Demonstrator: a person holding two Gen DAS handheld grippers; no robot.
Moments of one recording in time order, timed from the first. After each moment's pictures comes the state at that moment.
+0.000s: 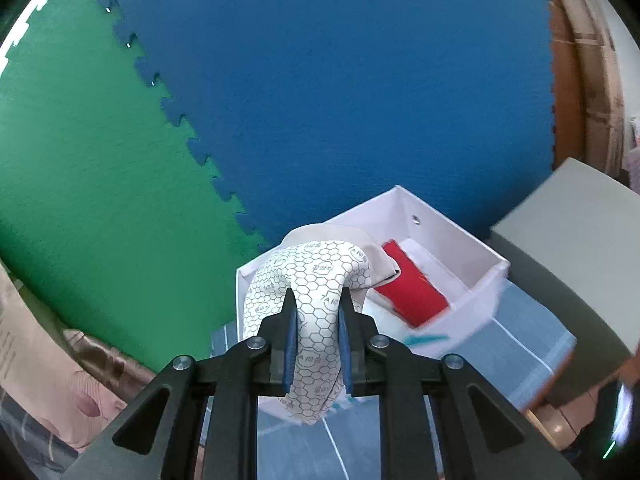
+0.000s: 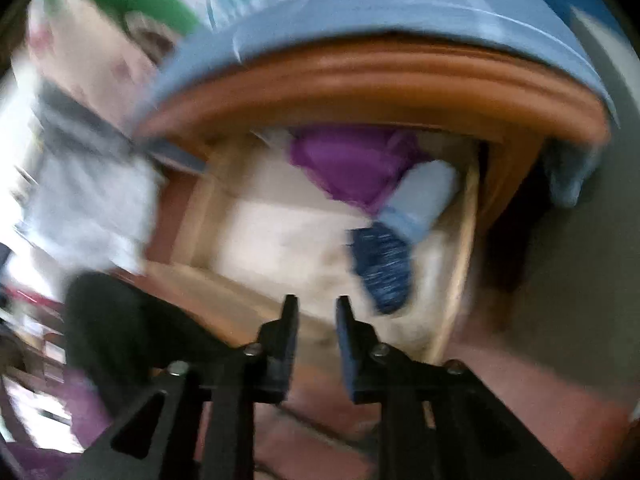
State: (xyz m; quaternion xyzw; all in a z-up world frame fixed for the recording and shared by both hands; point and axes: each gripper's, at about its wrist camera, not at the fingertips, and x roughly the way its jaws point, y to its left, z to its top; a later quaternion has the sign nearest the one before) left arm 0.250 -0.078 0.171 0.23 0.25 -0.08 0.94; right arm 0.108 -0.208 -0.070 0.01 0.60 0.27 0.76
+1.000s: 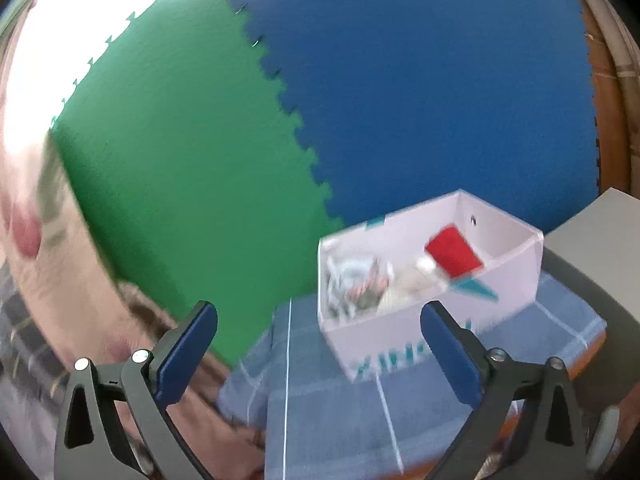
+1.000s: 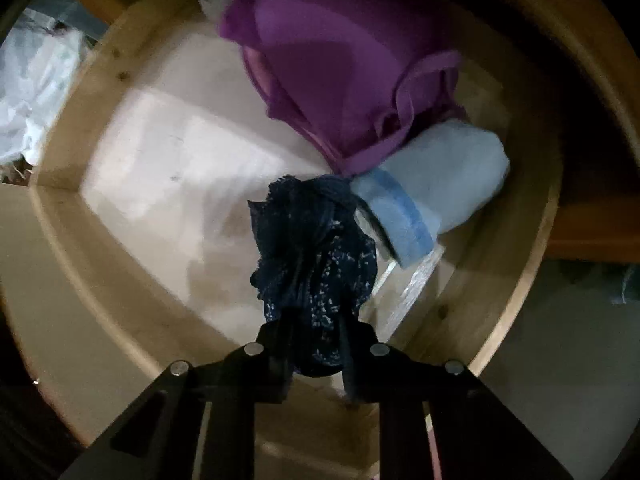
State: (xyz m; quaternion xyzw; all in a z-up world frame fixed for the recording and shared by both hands) left arm 0.138 0.008 0.157 0.18 0.18 0.03 0.97; right arm 0.141 -0.167 -0.224 -0.17 0.66 0.24 0.69
